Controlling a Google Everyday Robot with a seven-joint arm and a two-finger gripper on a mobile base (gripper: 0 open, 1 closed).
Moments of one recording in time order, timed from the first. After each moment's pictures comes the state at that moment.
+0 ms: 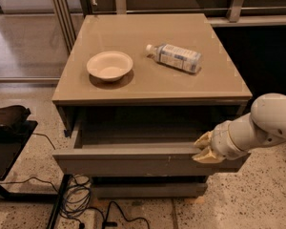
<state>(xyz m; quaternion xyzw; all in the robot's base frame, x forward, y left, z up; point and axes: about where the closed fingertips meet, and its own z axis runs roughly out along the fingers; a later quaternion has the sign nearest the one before) 0.476 -0.178 0.670 -0.63 0.72 0.12 0.25</state>
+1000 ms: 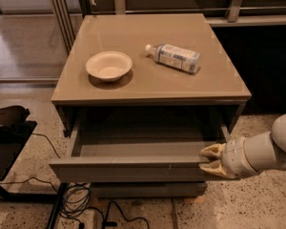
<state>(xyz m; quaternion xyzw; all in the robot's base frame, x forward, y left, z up) 0.428 -0.194 0.666 -0.61 0.73 0.14 0.27</state>
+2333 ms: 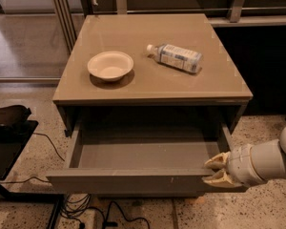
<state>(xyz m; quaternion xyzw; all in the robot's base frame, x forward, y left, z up) 0.409 -0.199 0.667 -0.61 0.73 0.14 0.28</state>
